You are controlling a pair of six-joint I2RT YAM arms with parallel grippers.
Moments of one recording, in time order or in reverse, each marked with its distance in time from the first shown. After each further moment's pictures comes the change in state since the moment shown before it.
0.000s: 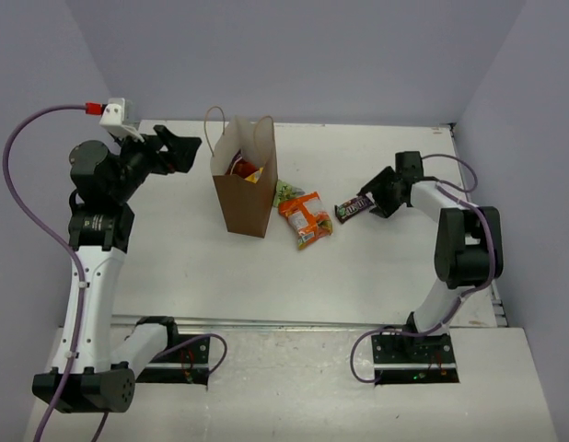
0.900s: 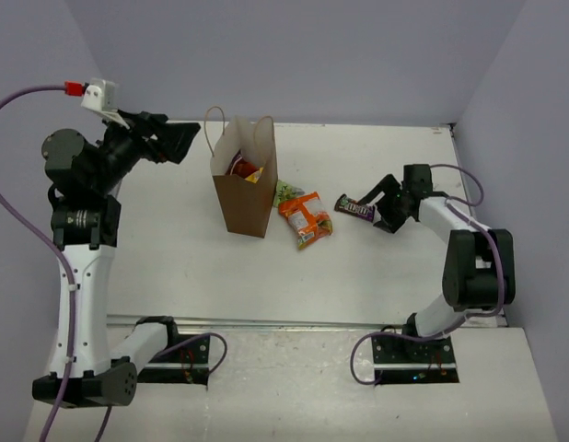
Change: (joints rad) left arm 0.055 0.003 0.161 0.010 0.189 -0.044; right arm -0.027 -0.210 -0.175 -0.007 -0.082 -0.092
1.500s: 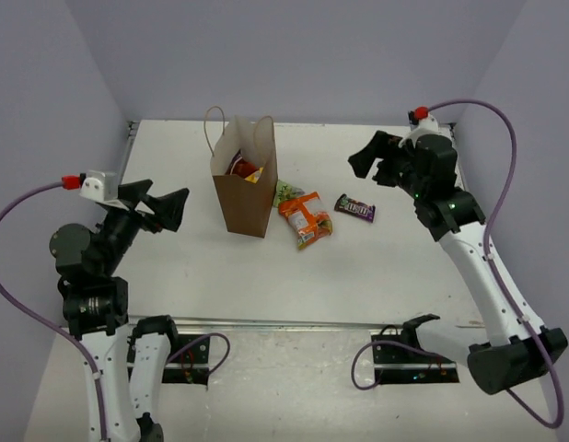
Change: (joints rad) left arm 0.110 -0.510 -0.492 -0.097 -0.082 0.072; right arm 0.328 -0.436 0.335 -0.084 0.207 -0.399
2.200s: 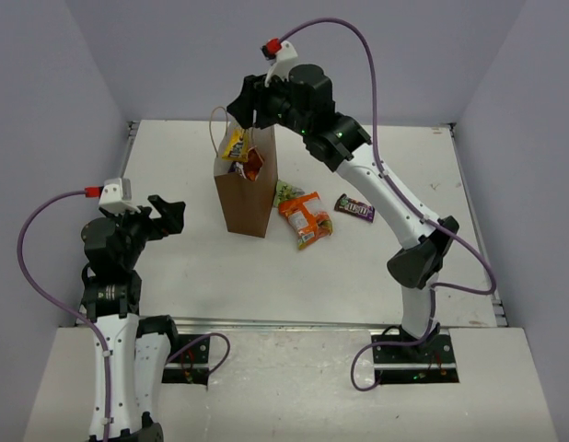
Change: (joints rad) left arm 0.000 0.038 -0.193 -0.033 -0.221 0.001; right arm 0.400 0.814 0.995 0.003 -0.032 -0.143
